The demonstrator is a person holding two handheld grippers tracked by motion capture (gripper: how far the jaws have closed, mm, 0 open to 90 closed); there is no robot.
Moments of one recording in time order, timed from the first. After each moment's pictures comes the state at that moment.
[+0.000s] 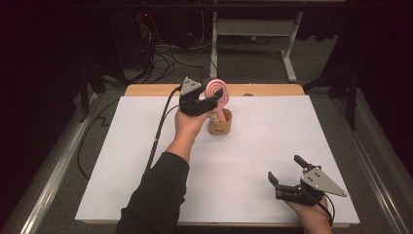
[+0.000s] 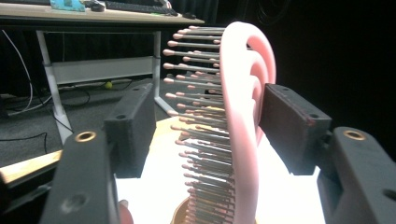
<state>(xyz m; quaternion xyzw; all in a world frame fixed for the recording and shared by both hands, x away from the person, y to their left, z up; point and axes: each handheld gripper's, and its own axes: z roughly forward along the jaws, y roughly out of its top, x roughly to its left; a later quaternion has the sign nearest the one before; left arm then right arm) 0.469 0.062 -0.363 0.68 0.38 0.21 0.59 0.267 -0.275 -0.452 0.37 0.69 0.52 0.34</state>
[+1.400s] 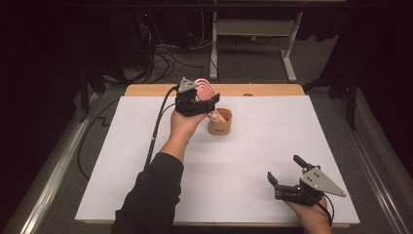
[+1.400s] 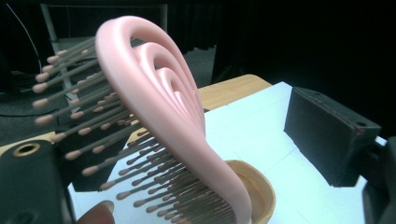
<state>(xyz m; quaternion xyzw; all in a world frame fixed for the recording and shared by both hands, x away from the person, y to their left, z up) 0.471 0.072 -0.363 0.71 0.39 0.20 0.55 0.267 -0.273 -0.452 0.37 0.69 0.52 0.34</state>
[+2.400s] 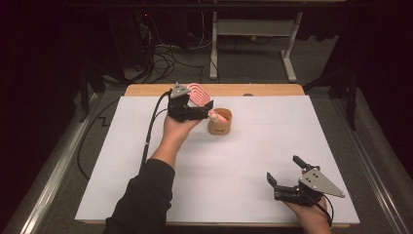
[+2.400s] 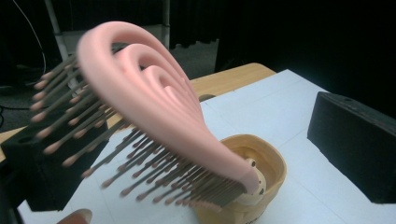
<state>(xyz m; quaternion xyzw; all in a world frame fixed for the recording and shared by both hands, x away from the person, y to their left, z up) 0.461 0.097 -0.375 0.71 0.40 0.20 0.54 0.266 -0.271 -0.453 0.36 0.70 0.52 0.34</state>
